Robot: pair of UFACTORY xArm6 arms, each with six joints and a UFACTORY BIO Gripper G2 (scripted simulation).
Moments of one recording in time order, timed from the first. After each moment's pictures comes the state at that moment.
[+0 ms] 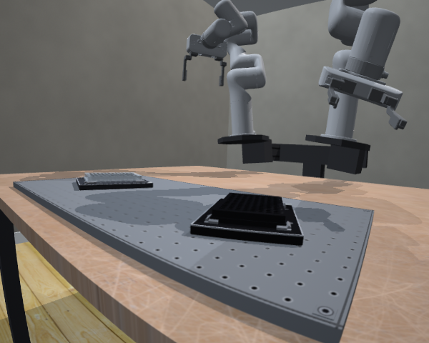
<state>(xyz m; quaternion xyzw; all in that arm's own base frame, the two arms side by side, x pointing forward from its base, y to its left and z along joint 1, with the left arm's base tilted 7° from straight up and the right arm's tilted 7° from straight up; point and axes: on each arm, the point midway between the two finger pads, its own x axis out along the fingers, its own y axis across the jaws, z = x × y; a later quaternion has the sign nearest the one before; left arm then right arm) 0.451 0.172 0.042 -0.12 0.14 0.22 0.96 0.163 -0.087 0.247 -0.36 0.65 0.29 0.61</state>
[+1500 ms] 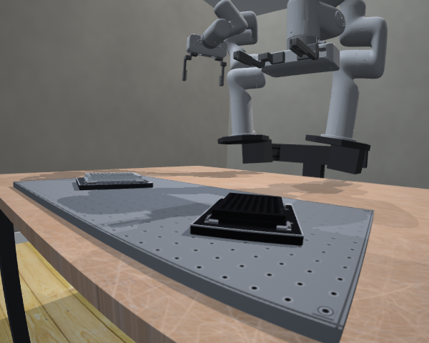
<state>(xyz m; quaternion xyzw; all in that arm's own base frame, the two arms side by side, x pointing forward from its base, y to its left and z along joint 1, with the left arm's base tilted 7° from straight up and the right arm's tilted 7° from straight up) 0.523 0.013 0.121 0.05 0.01 0.01 1.00 0.163 -0.087 0.247 -0.36 0.65 0.29 0.61</state>
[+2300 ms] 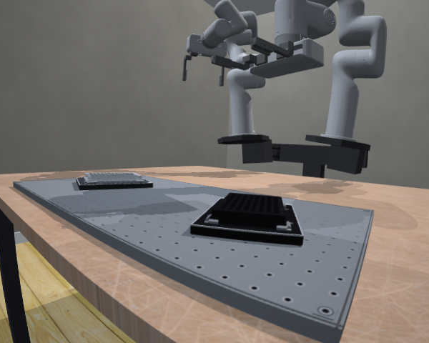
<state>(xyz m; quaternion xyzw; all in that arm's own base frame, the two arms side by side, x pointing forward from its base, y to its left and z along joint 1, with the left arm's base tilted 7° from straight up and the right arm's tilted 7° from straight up) 0.538 -0.039 0.117 0.06 0.01 -0.10 0.99 0.163 -0.087 0.247 -0.36 0.65 0.29 0.61</state>
